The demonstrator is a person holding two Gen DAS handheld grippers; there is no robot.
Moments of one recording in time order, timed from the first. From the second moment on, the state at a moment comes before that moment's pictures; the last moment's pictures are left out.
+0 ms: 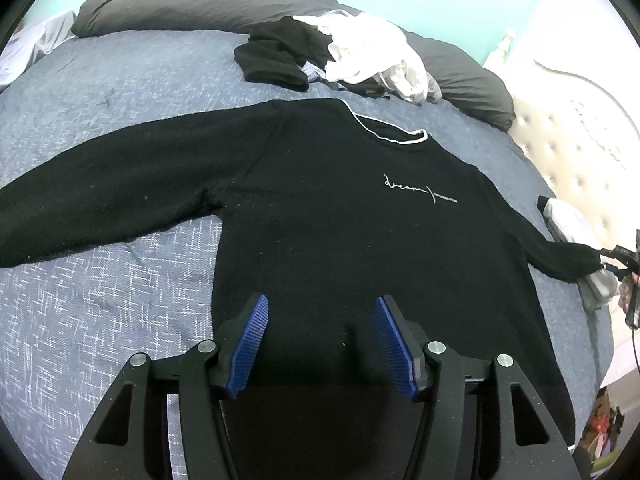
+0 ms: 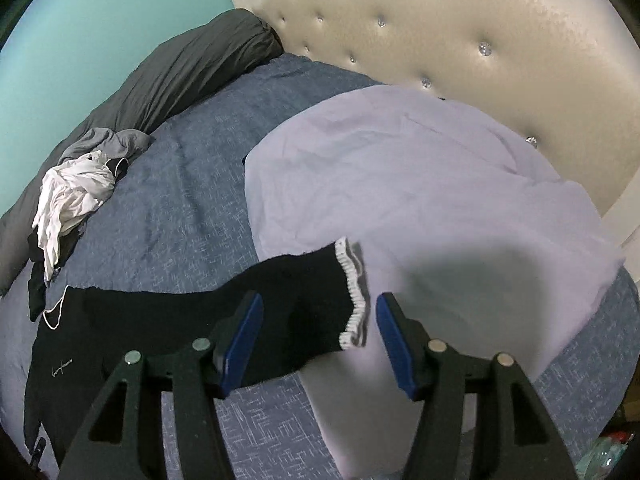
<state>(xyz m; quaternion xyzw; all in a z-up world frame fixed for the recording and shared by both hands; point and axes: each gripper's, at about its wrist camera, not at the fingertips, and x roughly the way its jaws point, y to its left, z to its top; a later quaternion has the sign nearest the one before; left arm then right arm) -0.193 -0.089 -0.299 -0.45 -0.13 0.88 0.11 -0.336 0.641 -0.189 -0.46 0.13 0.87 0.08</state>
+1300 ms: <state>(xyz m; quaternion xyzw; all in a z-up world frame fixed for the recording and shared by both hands) -0.127 -0.143 -0.261 -0.41 -0.13 0.89 0.12 -0.290 0.299 -0.039 -0.35 0.01 0.90 -0.26</state>
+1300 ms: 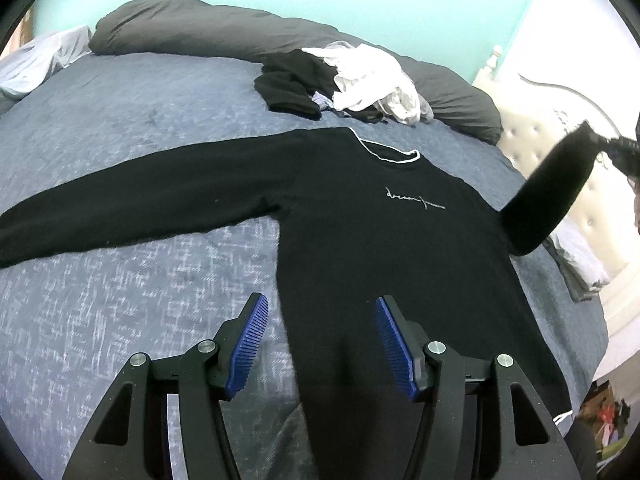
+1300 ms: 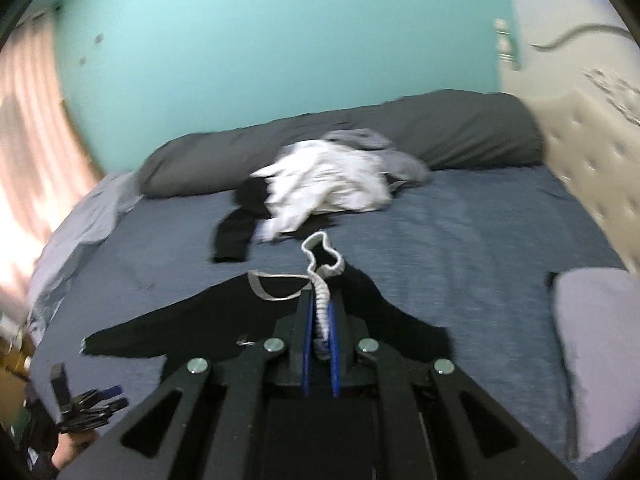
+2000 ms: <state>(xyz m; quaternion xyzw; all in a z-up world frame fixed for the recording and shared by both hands) -0.106 -0.177 -0.261 -0.41 -0.15 0.89 0.10 -0.182 0.102 -0.145 -0.45 -0.02 0.77 -0.46</state>
